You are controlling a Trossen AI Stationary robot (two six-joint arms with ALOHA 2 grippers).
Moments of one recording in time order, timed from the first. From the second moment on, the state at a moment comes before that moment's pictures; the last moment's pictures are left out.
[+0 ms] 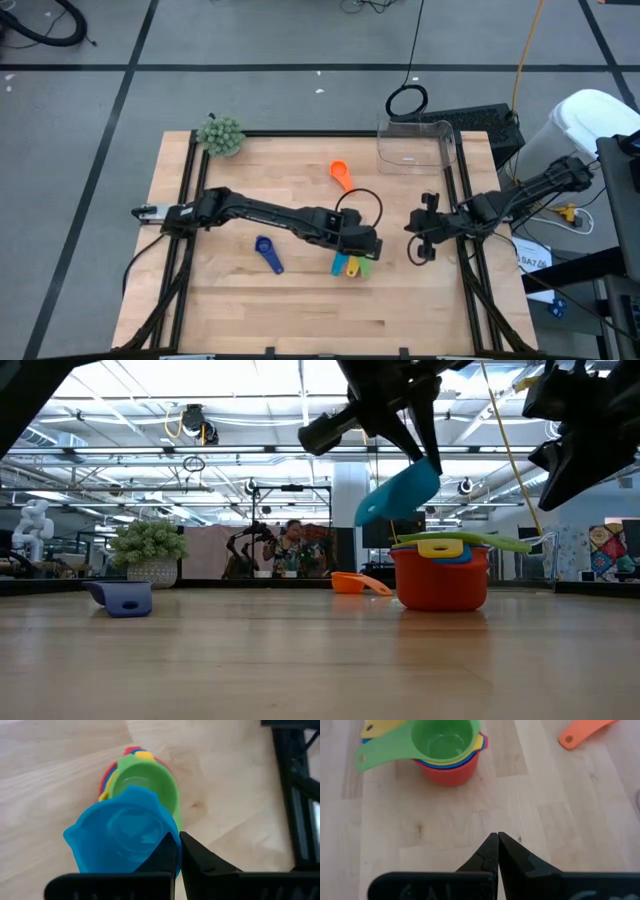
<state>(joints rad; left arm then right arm) -0.18 2.26 2.13 -0.90 -0.16 -1.39 0.38 0.81 0.54 -0.75 0.34 0.44</state>
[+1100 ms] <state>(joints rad) -0.13 2.33 2.13 -0.74 -0.11 -1.27 0.40 0.81 0.54 -0.76 0.34 0.44</state>
